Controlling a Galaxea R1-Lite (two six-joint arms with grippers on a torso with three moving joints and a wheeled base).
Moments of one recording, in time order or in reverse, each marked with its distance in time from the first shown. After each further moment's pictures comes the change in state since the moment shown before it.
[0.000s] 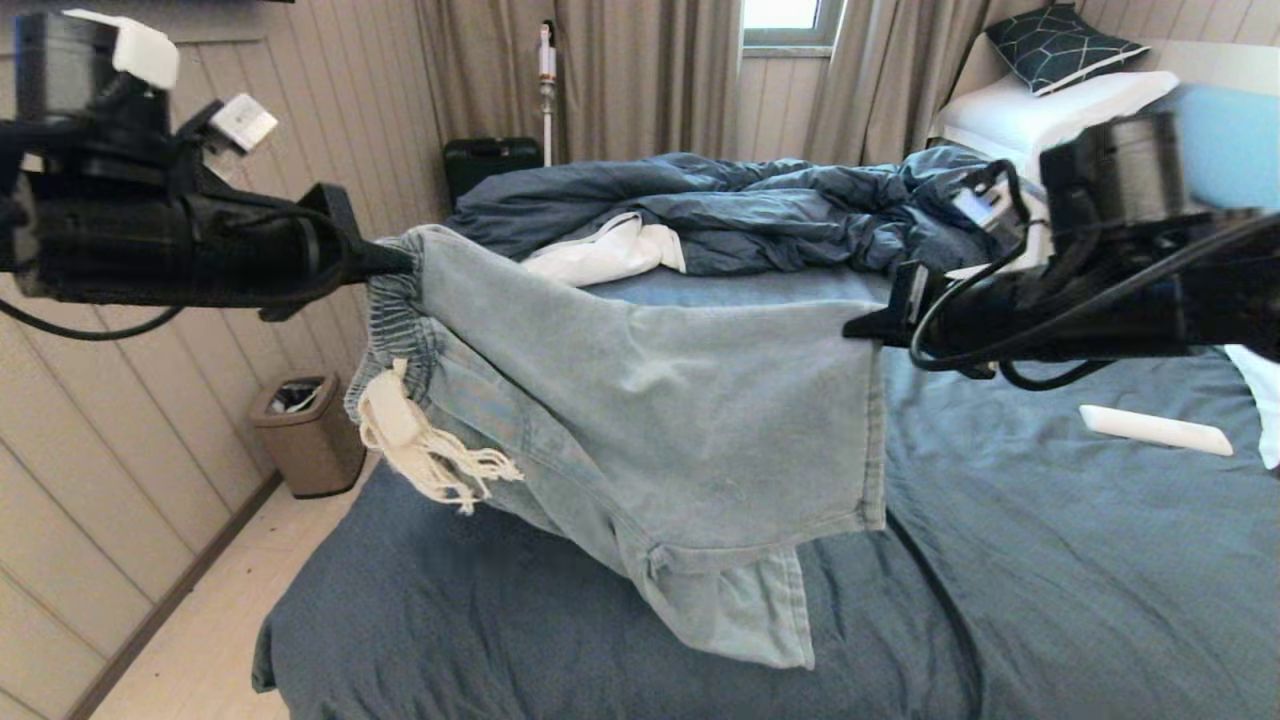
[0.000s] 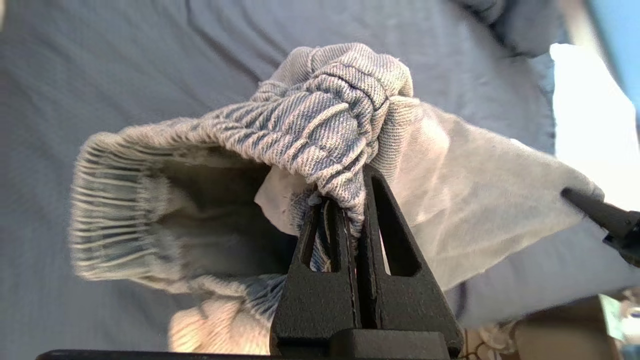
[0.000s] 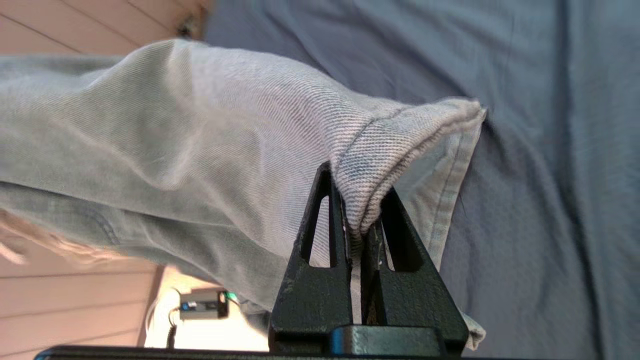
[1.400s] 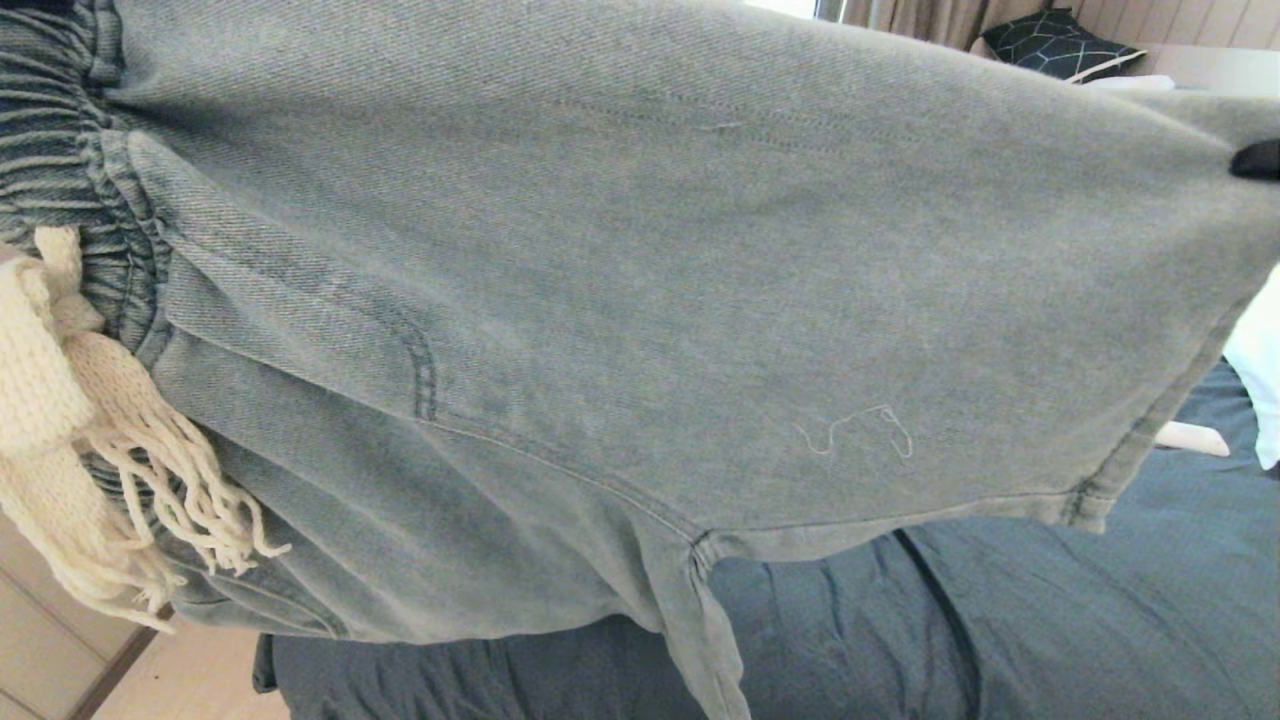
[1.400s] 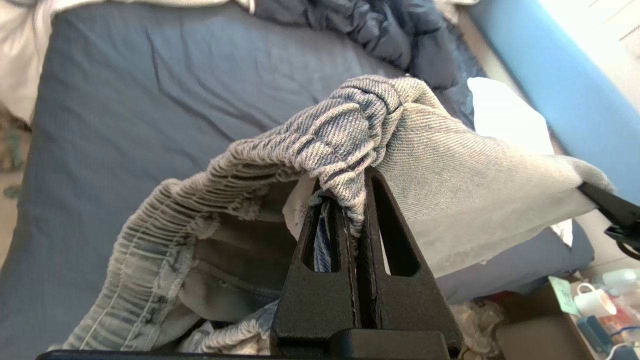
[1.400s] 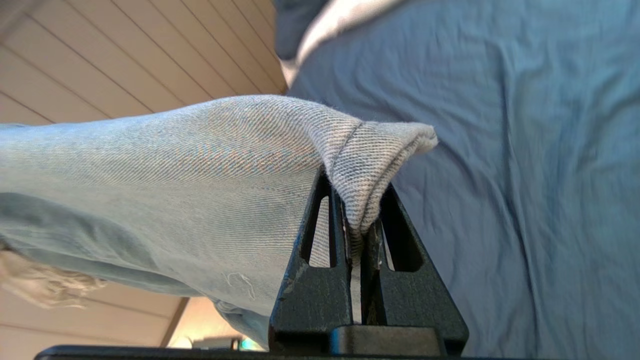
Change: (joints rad) left arm -0.181 -0.377 -0.377 0.530 0.190 0.010; right arm -0.063 -0.525 -0.114 0.336 -0.004 -0.019
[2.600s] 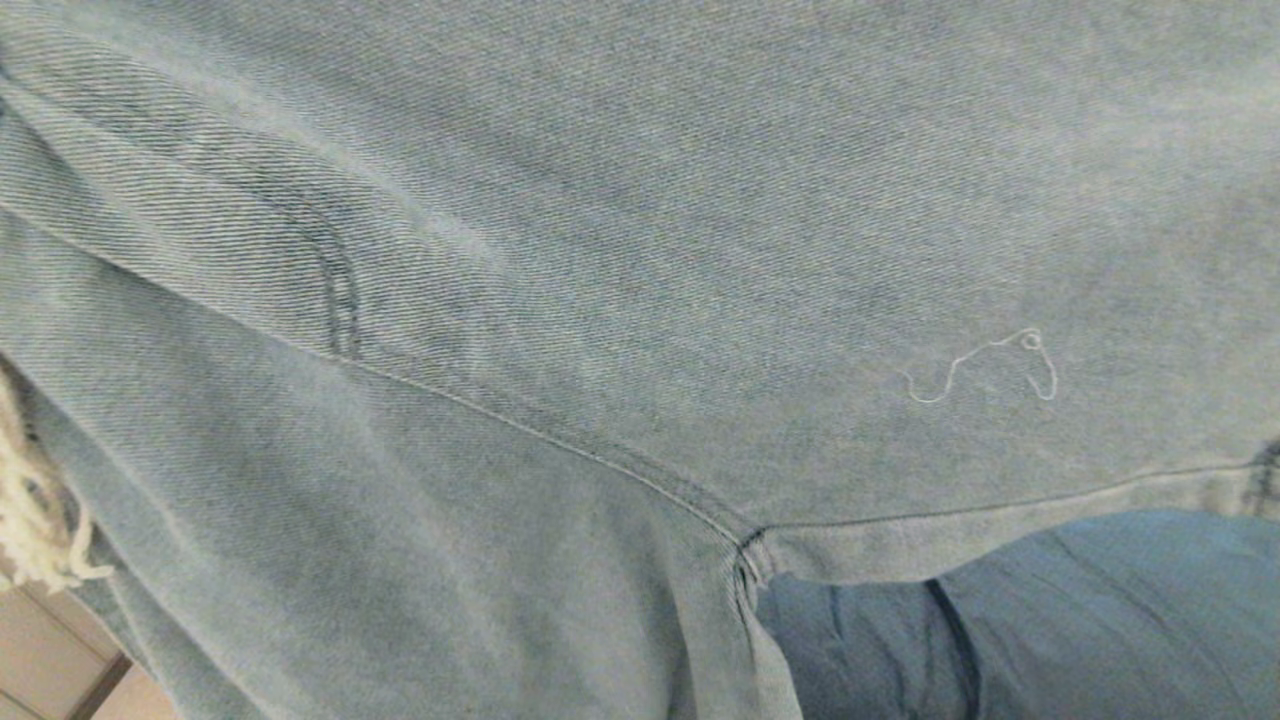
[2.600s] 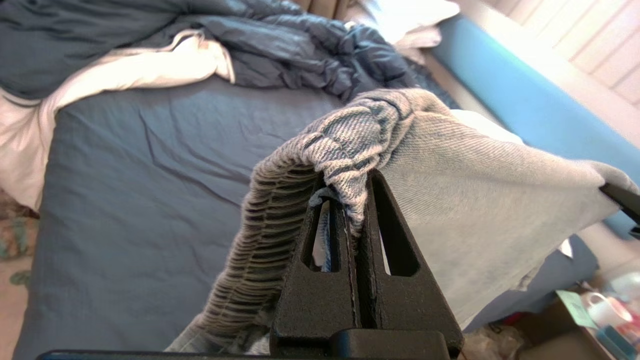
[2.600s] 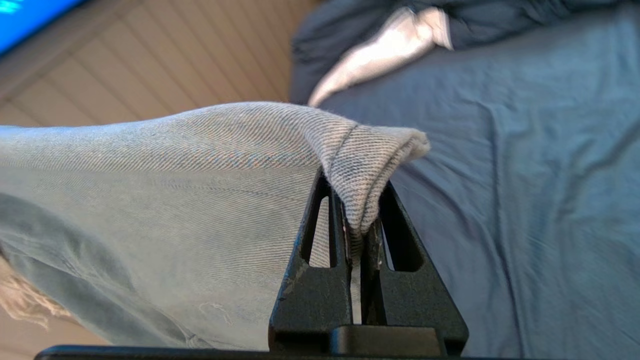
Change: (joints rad) left arm -0.017 -0.010 -0.106 -0.041 0.001 0.085; right arm -0.014 -0.024 -0.198 0.098 -0.012 -0.031
